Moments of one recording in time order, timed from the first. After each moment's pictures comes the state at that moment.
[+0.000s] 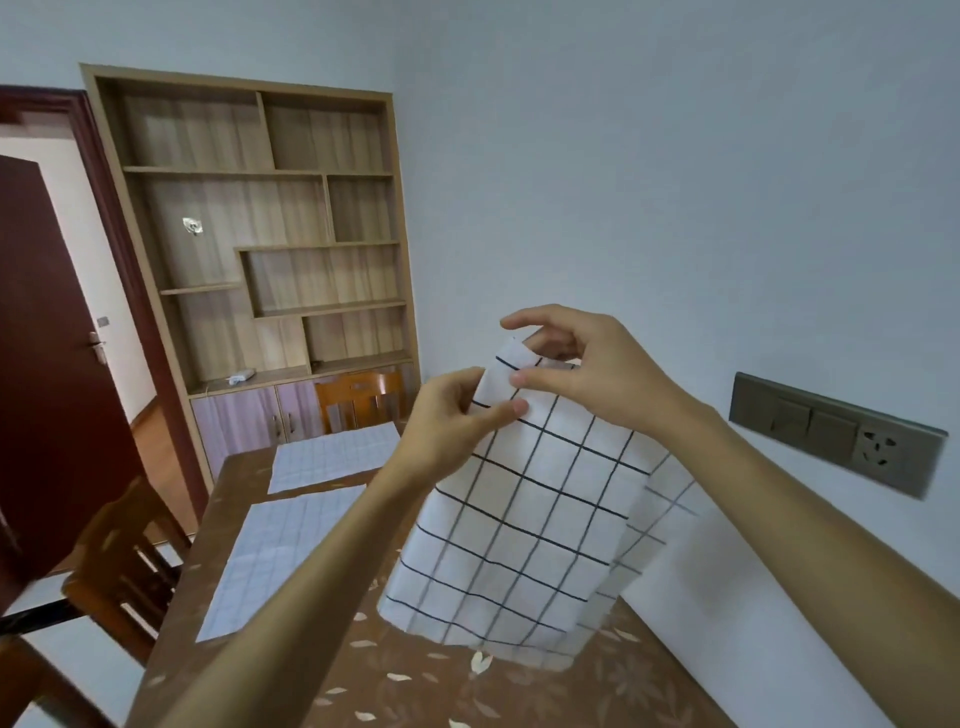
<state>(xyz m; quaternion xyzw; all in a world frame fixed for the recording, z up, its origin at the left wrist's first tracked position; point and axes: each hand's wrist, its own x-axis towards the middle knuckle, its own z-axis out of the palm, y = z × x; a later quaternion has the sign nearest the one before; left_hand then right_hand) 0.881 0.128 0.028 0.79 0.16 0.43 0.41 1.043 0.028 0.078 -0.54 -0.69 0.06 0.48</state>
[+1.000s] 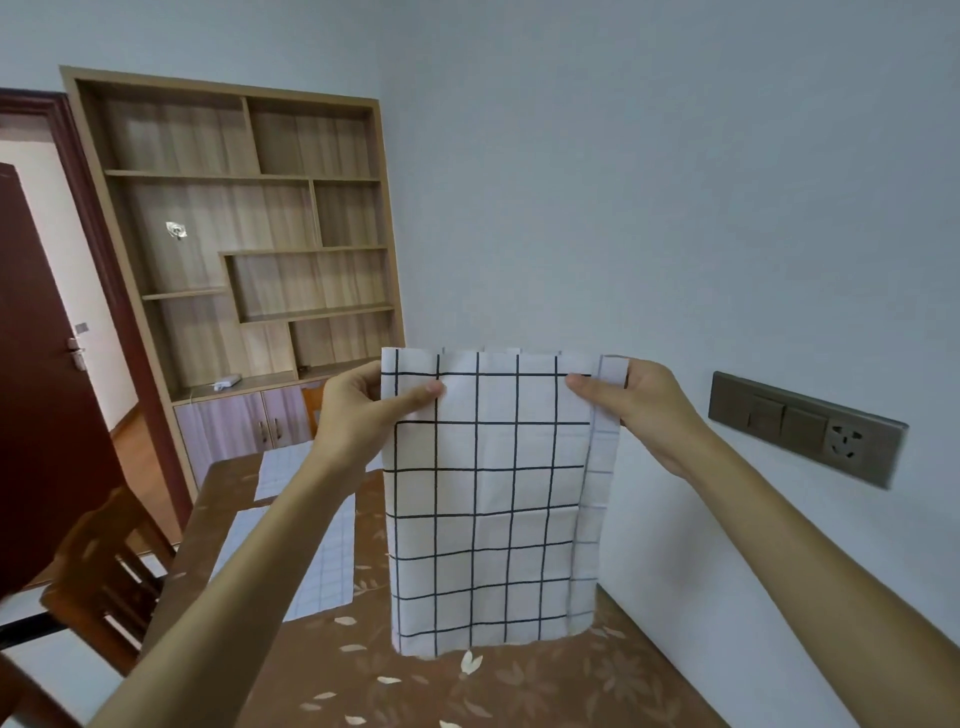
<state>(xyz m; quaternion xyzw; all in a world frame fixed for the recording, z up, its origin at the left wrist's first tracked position) 0.835 0.146 0.035 0.68 0.25 0.50 0.47 1.094 0.017 0.029 -0.57 -0.50 0.19 0.63</state>
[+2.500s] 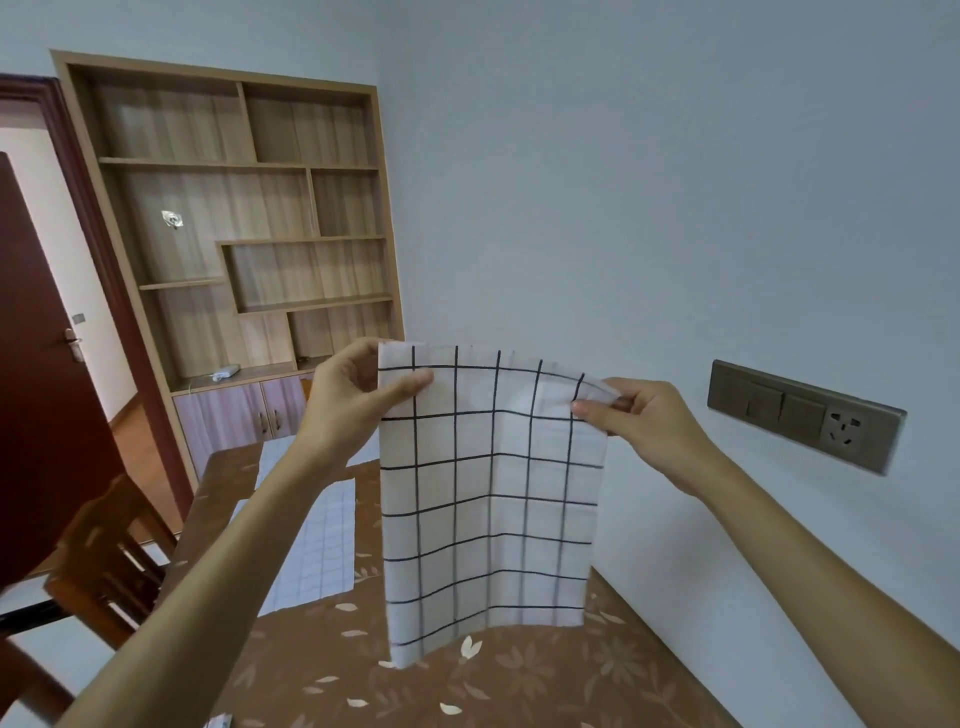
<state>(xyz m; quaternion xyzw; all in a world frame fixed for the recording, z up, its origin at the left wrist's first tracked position) 0.822 0.148 0.035 0.72 0.19 0.50 0.44 1.091 0.002 0.002 -0.56 -0.55 0.17 0.60</state>
